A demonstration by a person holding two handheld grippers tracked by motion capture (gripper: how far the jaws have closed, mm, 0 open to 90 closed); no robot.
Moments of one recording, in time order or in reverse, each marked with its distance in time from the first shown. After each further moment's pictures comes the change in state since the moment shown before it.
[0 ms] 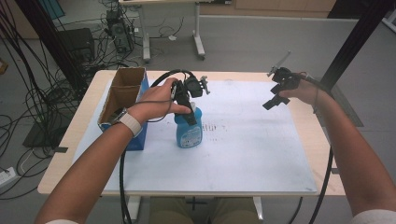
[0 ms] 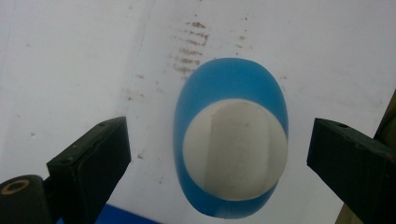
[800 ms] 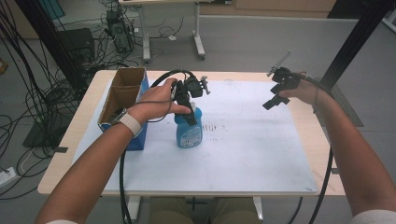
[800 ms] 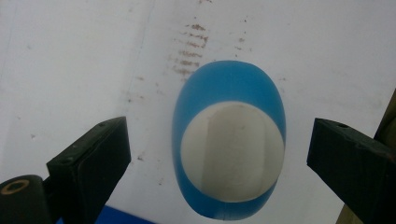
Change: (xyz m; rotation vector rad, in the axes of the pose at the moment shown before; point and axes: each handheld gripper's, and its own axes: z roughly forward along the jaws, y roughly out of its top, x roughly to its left) left arm -0.001 0.000 0.000 -0.005 0.000 0.004; right arm 0.001 0.001 -0.001 0.000 -0.001 -0.002
